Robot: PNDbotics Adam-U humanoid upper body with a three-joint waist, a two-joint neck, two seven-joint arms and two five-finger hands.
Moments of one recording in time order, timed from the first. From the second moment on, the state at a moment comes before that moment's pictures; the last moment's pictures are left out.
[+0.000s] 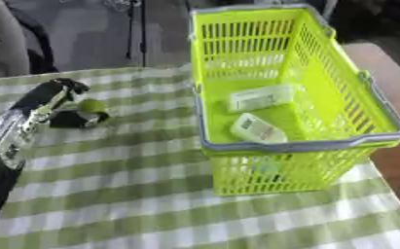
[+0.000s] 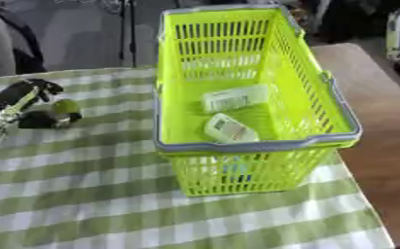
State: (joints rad) left arm -0.80 0.62 -0.01 -0.89 -0.85 -0.13 -0.09; right arm -0.69 -0.42 0.01 -1.98 0.40 -0.28 -0.05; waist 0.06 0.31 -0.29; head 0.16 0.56
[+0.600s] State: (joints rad) left arm -0.79 0.62 0.00 -0.87 -0.91 -0.13 -0.12; right arm -0.68 -0.42 0.00 -1.98 0.40 -0.27 -0.05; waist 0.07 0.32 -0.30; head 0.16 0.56
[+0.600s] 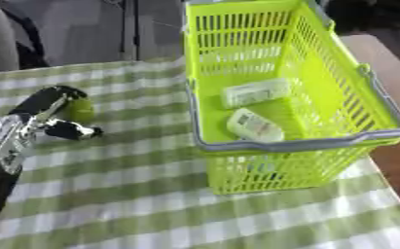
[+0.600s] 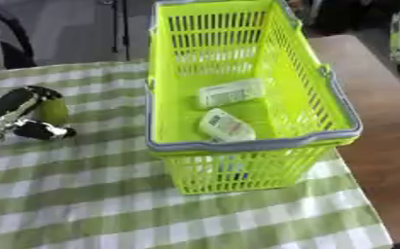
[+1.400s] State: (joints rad) left arm -0.77 0.67 0.00 -0.96 -0.75 -0.20 -0.41; right arm -0.63 -0.42 0.00 -1.98 0.42 -0.26 -0.04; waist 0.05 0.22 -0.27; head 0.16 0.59
